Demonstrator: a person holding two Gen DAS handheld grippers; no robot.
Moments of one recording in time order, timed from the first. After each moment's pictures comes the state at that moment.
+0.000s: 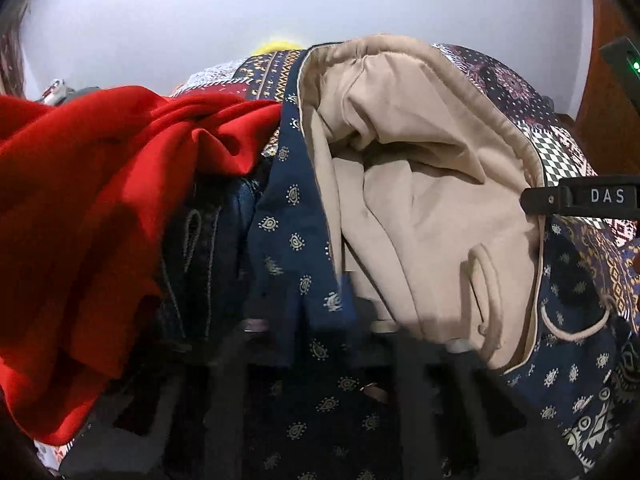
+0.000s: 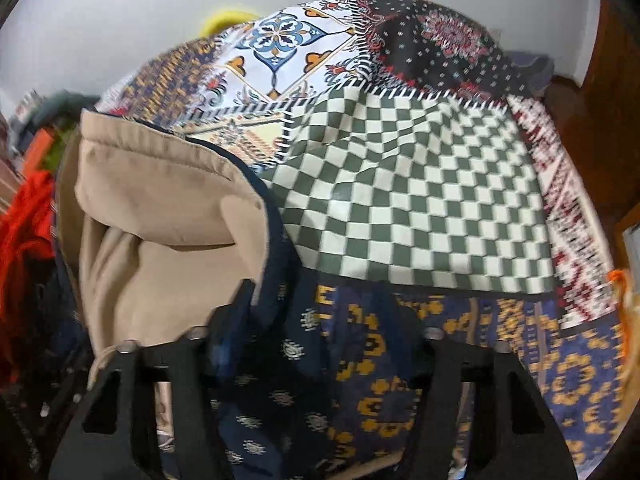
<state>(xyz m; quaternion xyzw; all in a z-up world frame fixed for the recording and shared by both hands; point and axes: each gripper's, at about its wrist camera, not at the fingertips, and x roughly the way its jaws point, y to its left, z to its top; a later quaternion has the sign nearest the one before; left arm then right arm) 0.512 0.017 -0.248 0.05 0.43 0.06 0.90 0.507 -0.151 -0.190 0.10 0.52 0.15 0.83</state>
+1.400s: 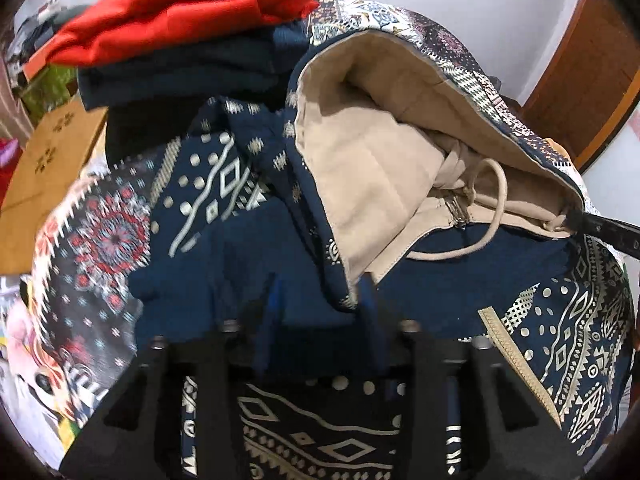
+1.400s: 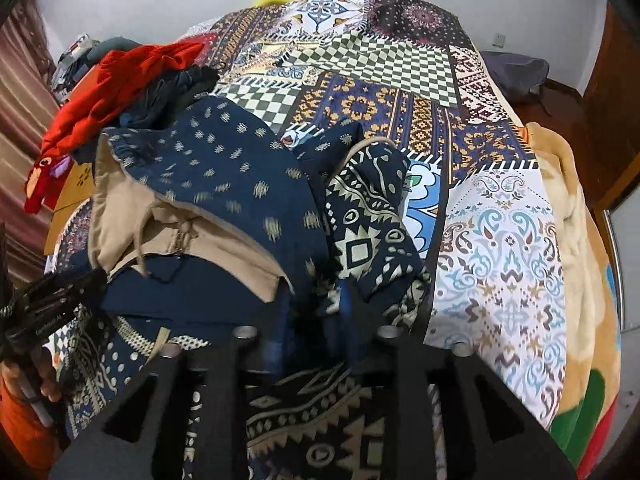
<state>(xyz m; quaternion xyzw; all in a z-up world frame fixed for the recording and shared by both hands) 0.268 0.069 -0.221 -0.04 0.50 -0.02 0.86 0.257 -0.206 -0.147 0.03 0.52 0.18 0.83</state>
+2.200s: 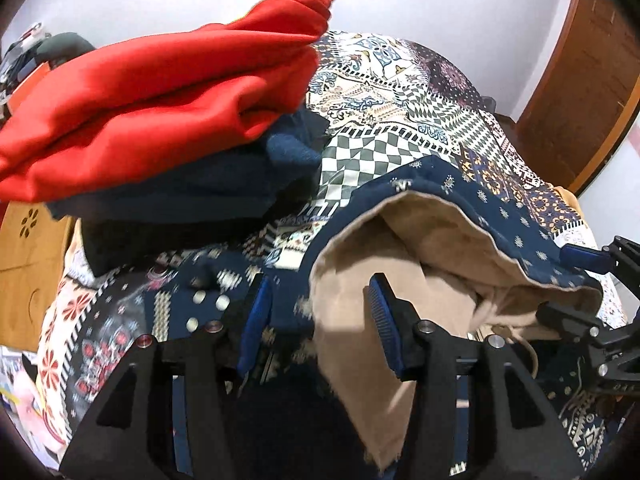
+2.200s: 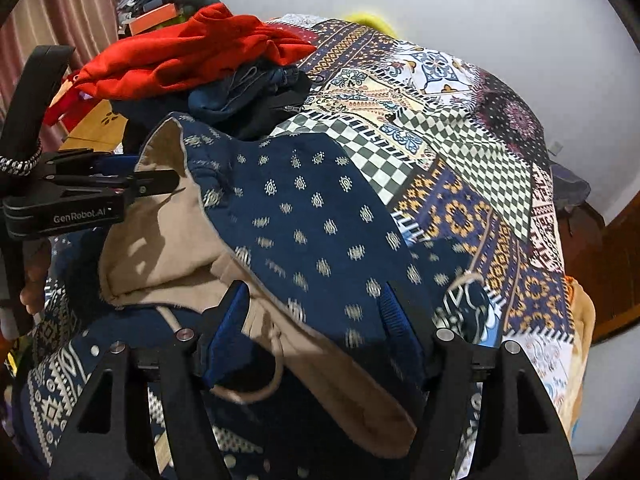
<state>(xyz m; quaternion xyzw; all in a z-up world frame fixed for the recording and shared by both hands) 0.377 0.082 -0.204 -0.03 0.47 -0.04 0.88 0.285 -0.100 -0.136 -0.14 0.46 0.26 0.84</state>
